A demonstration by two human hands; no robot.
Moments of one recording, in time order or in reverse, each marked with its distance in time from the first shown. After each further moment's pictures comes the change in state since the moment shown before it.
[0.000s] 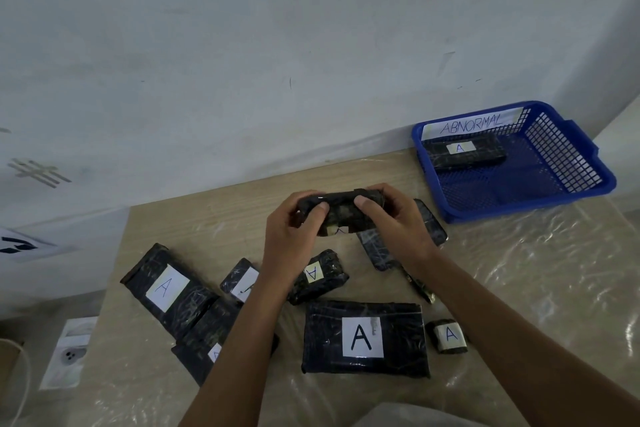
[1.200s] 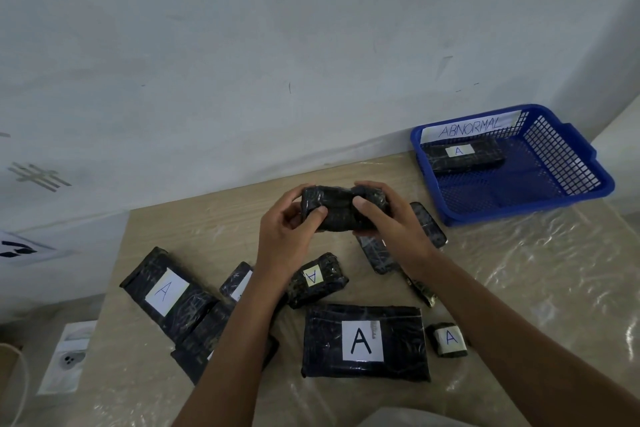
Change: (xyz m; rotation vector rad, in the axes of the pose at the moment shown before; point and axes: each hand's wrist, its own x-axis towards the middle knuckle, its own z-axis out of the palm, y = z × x) left_hand 0.004 0.004 -0.006 -0.071 -0.030 -0.087; right_hand 0.000 -0.002 0.000 0.141 -0.040 0.131
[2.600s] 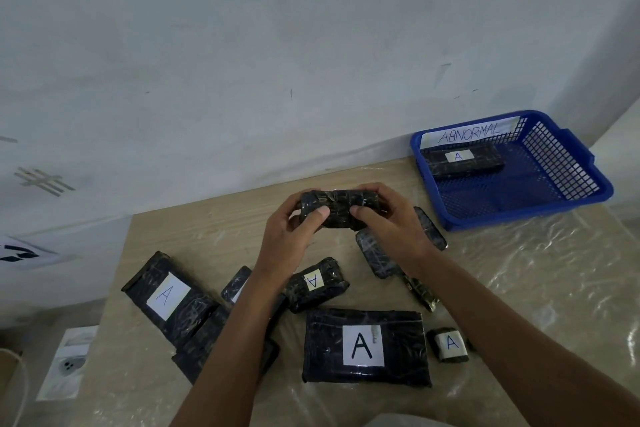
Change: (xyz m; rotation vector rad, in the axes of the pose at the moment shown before) left_hand 0.001 0.008 -0.003 -0.038 -0.084 -0.024; right_hand 0.002 -0.014 0.006 -0.141 0.009 -0.093
